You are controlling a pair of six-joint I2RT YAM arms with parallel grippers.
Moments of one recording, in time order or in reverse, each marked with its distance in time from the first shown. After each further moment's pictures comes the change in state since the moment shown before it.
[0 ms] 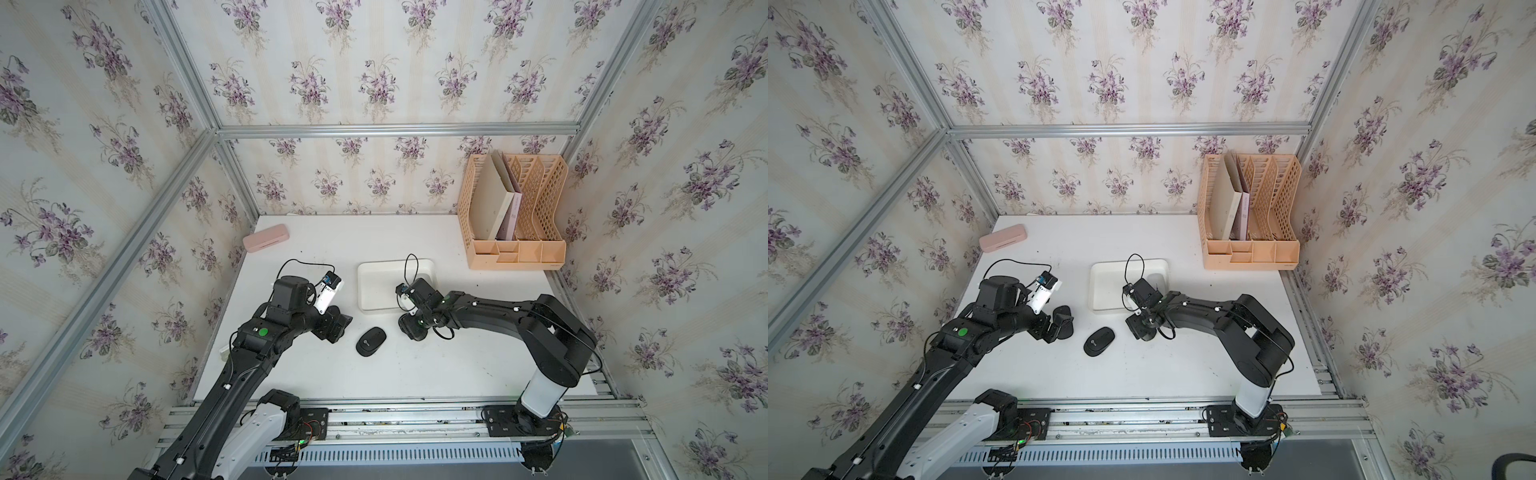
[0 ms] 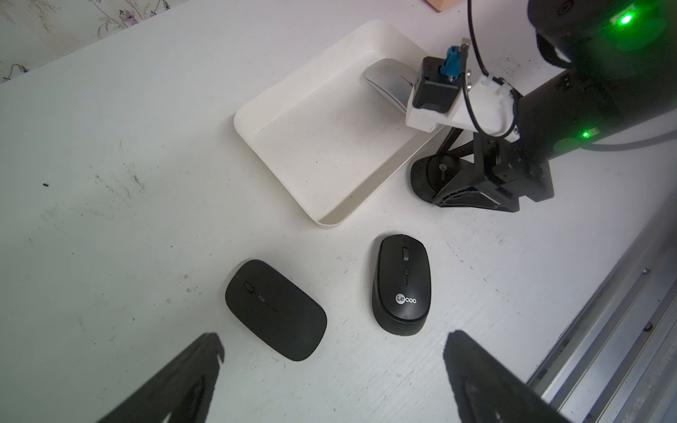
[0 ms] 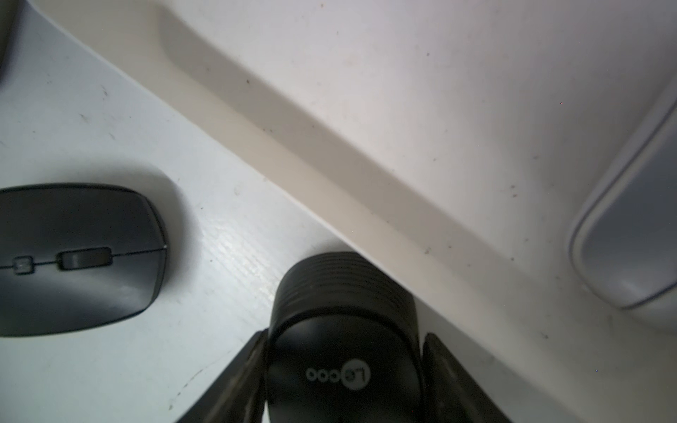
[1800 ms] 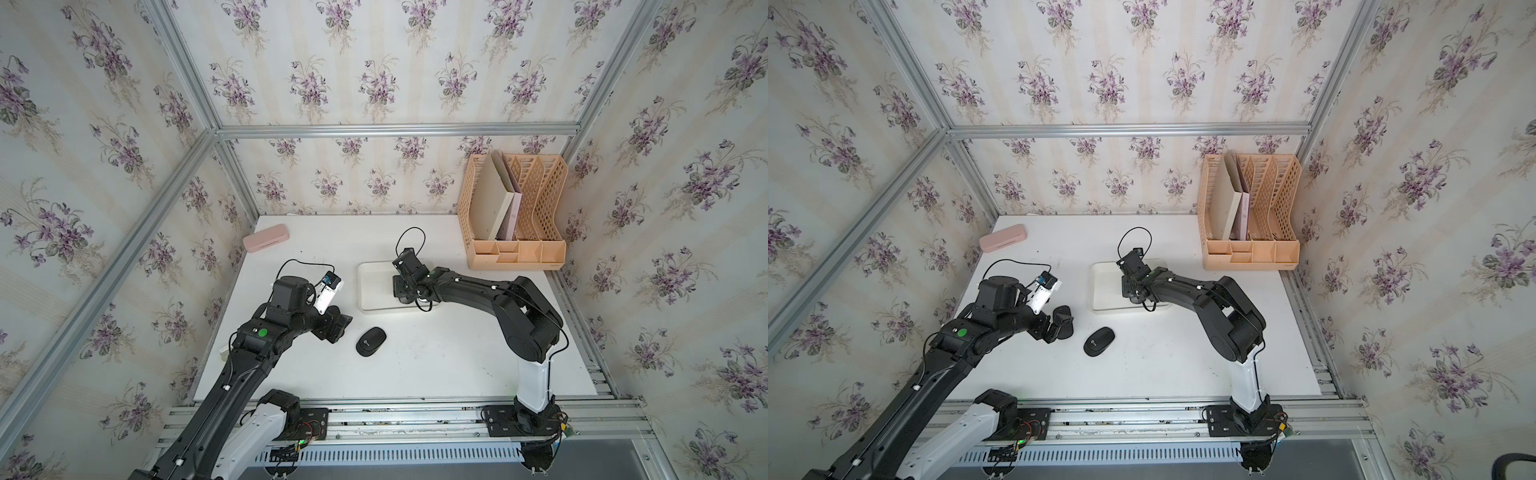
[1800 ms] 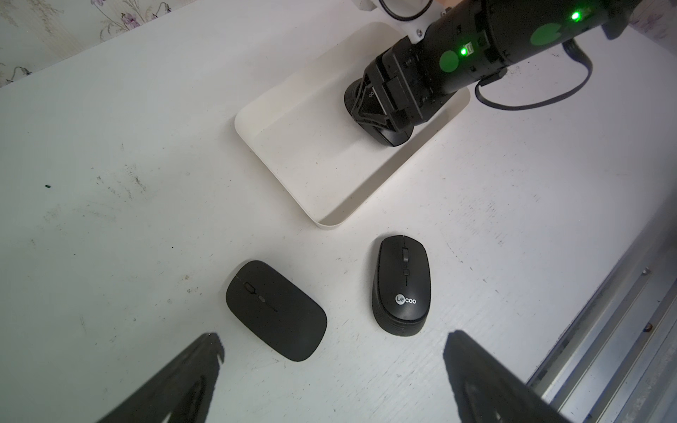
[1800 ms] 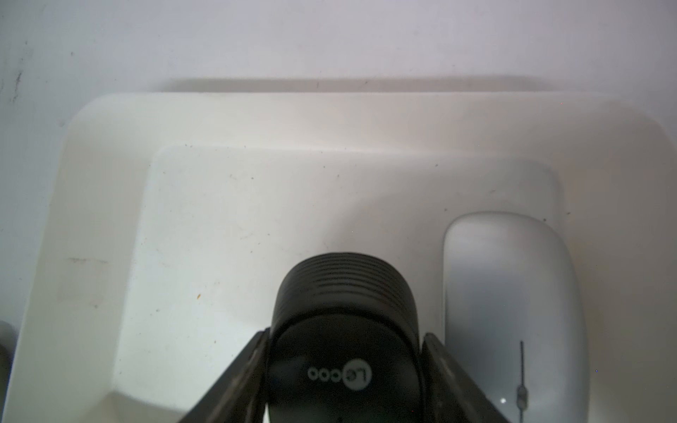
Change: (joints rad) left arm 0.000 -0.005 0.000 0.000 0.000 0.000; right arm -0.080 0.229 0.335 0.042 0.260 0.405
